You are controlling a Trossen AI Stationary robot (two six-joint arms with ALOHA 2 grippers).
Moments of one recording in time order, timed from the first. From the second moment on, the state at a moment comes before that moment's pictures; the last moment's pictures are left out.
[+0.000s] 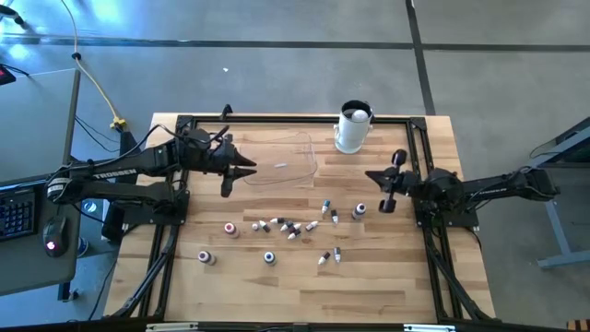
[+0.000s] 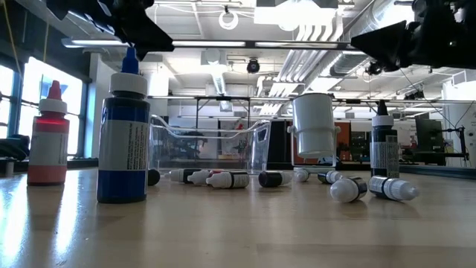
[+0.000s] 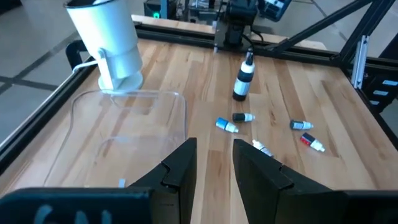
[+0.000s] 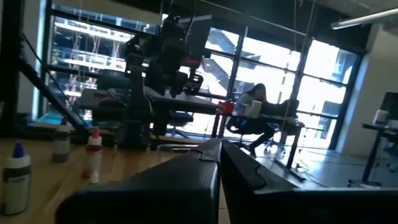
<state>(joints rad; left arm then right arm) 0.28 0.82 0.69 -0.23 0.19 -0.01 0.01 0.51 0.01 0.74 0.22 -0.23</state>
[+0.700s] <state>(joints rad) 0.28 0.82 0.69 -0.23 0.19 0.02 0.01 0.51 0.04 0.38 0.00 0.09</state>
